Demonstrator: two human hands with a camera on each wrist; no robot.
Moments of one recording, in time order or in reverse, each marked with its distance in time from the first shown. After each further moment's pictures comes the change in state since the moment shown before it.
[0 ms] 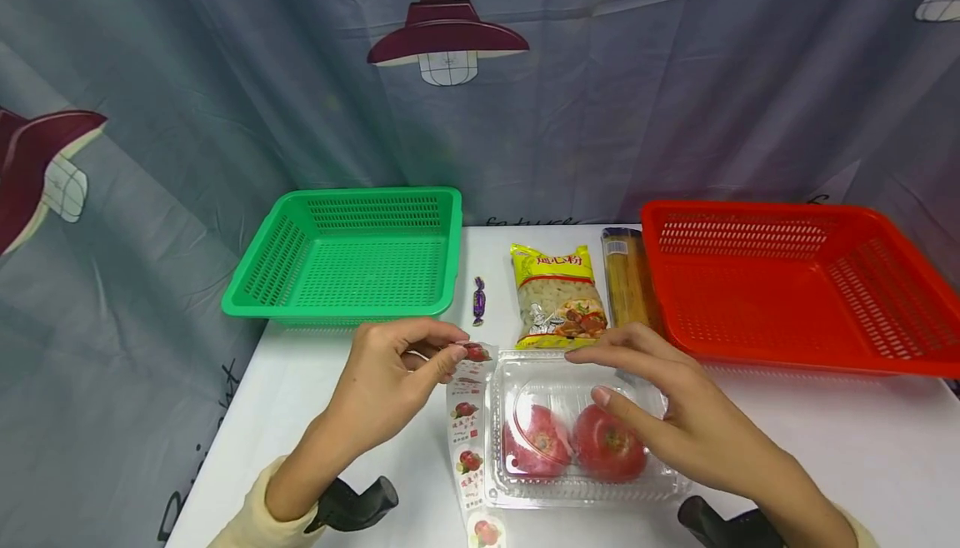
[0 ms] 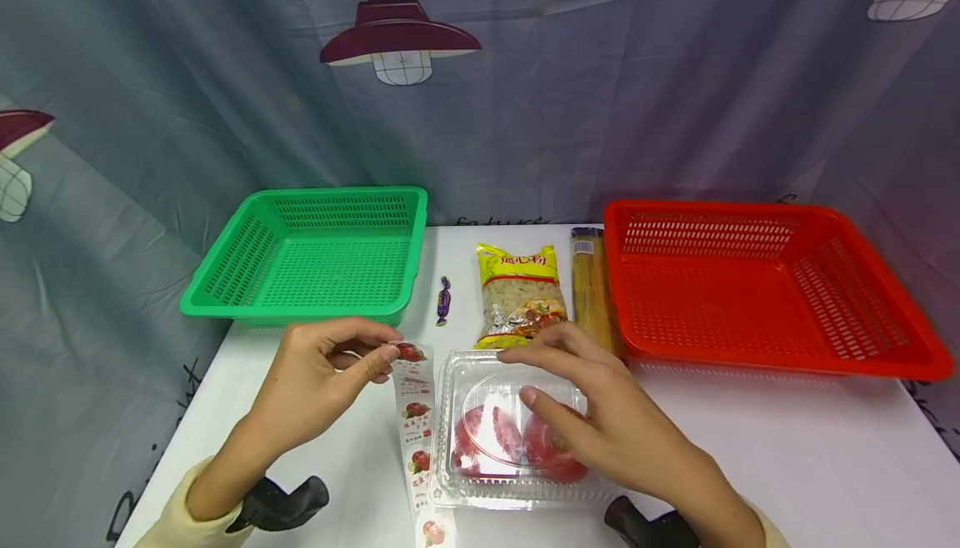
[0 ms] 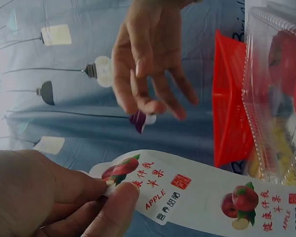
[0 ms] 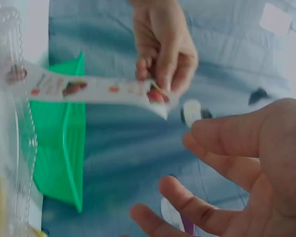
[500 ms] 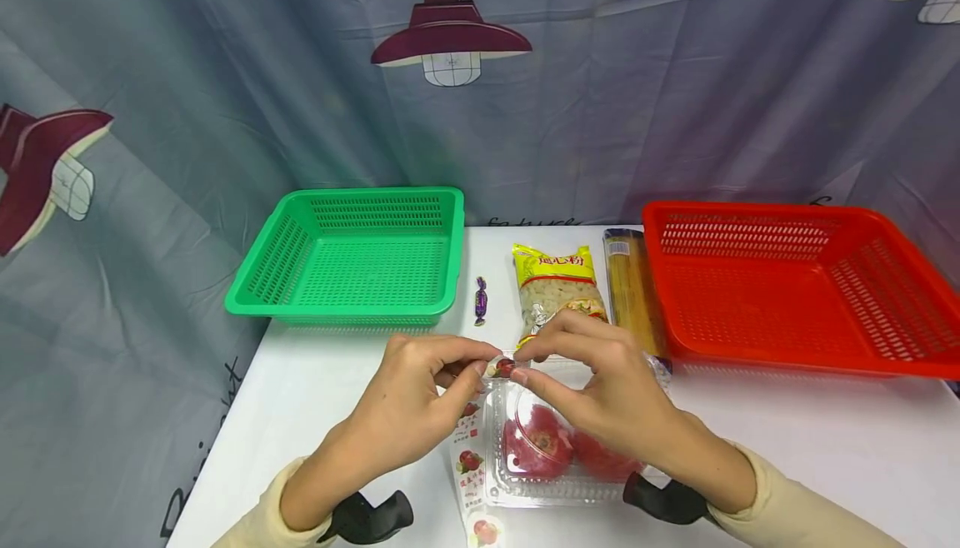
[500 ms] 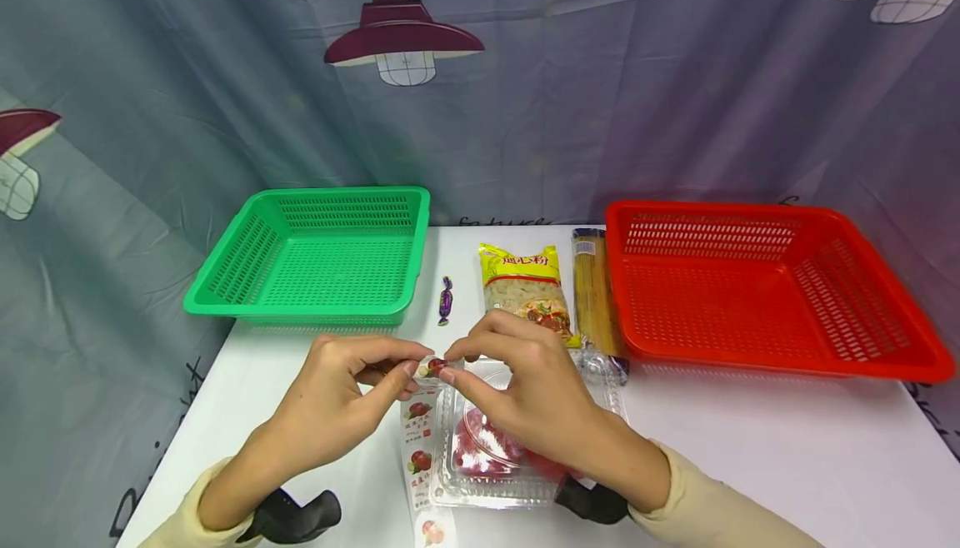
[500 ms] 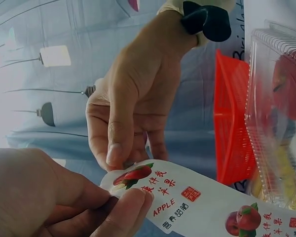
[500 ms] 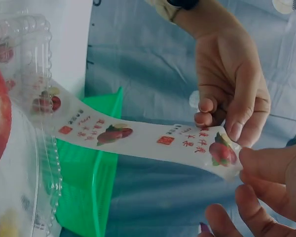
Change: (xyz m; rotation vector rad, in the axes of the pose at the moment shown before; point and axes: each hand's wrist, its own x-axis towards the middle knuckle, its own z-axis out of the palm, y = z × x) left_hand -0.004 0.016 0.014 0.047 -0.115 0.143; right_hand 0.049 -0.015 0.041 0.128 0.219 -0.377
